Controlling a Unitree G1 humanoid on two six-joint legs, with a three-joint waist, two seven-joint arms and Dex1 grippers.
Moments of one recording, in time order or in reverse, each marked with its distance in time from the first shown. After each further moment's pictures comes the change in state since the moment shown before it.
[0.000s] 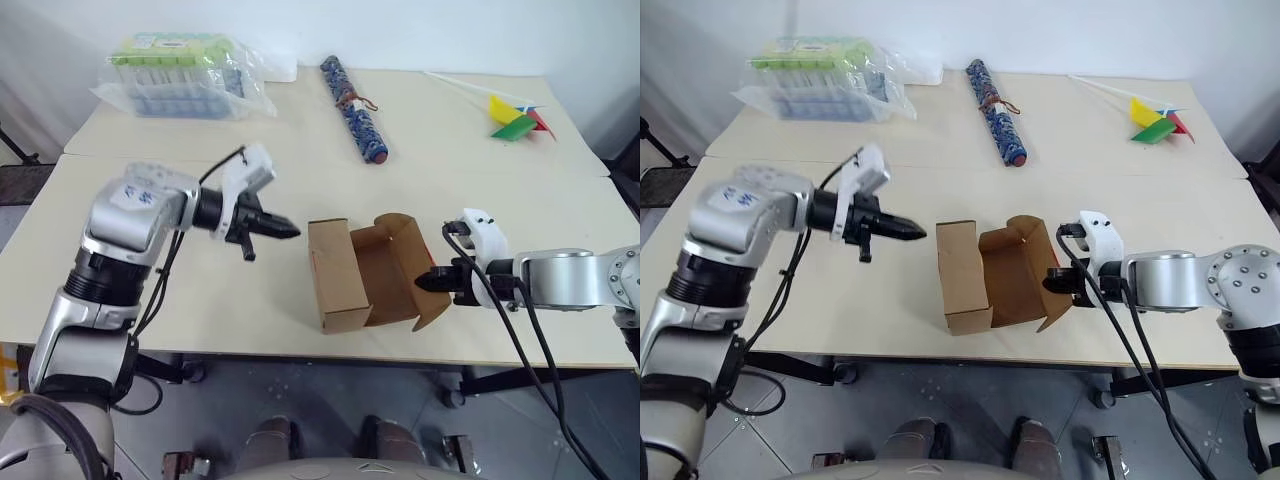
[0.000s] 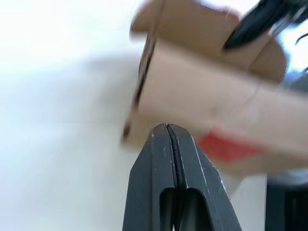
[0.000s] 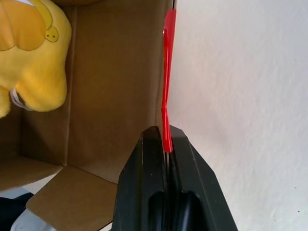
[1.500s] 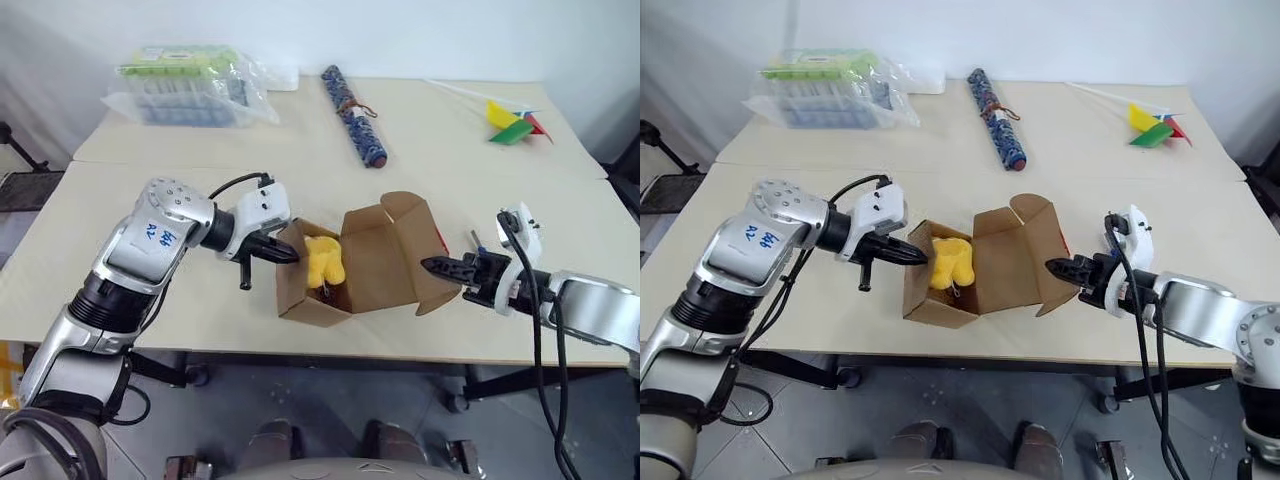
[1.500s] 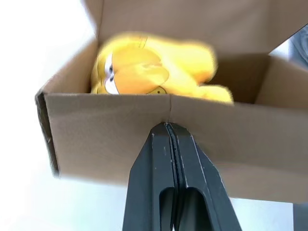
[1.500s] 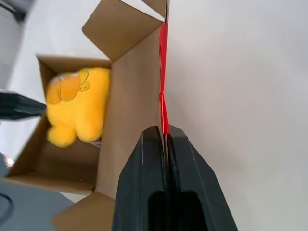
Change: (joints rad) left arm 0.246 0.067 -0.129 -0.176 0.223 -0.177 0.011; right arm 0.366 0.170 -0.359 -0.166 -0.013 -0.206 0.164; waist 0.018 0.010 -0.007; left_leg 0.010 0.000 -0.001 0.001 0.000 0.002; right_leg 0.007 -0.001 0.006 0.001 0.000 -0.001
